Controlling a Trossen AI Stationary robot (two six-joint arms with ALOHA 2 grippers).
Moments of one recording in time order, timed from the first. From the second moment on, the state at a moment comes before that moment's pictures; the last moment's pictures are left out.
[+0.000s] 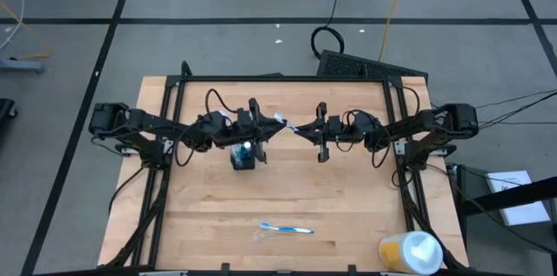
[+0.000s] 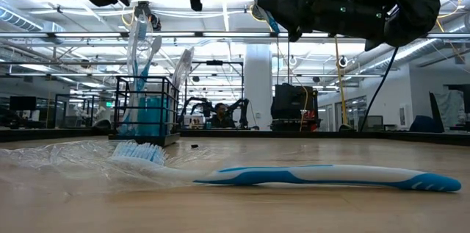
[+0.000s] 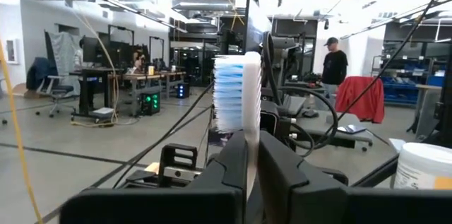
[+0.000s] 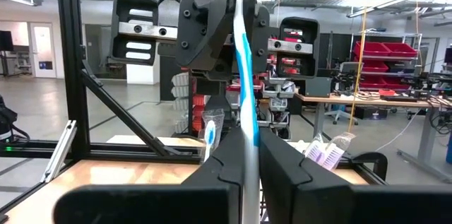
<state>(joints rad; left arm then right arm) 0.02 1.49 0.76 1.00 -0.12 -0.01 -0.13 1.51 0.49 1.26 -0.18 0.00</state>
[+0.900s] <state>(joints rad) -0.20 1.03 0.75 0.16 -0.46 -0.16 -0.16 1.51 0.49 1.16 -0.10 0.04</state>
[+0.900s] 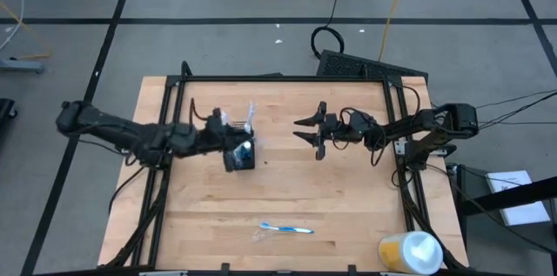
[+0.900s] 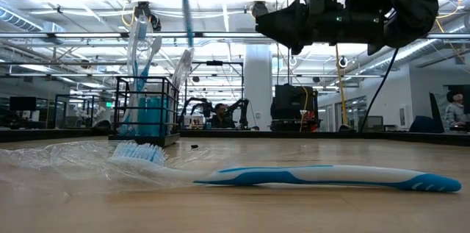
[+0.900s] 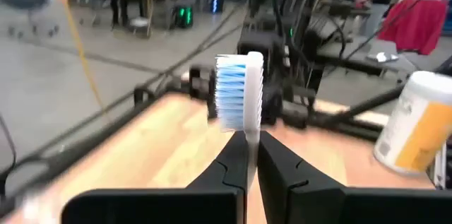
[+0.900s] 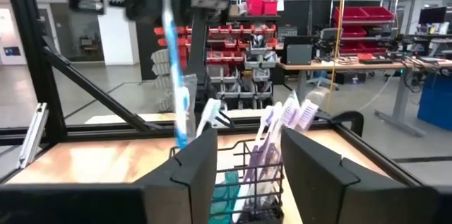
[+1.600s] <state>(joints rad) -0.41 1.01 0.63 -0.01 -0.85 -0.53 -0.17 1.51 0.49 1.15 -0.10 0.04</state>
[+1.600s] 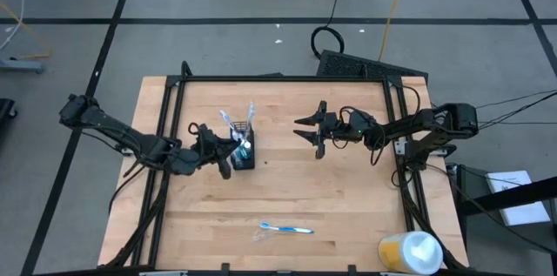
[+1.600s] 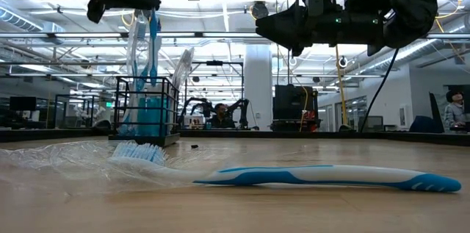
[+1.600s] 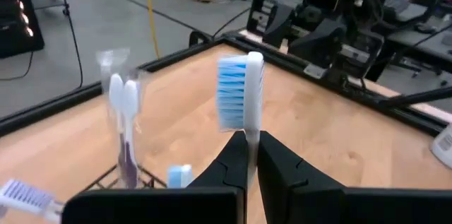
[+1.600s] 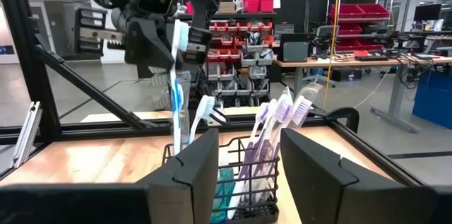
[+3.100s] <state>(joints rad) -0.38 1.29 0.63 0.03 -0.84 -0.77 -0.17 1.51 0.49 1.15 -0.10 0.04</state>
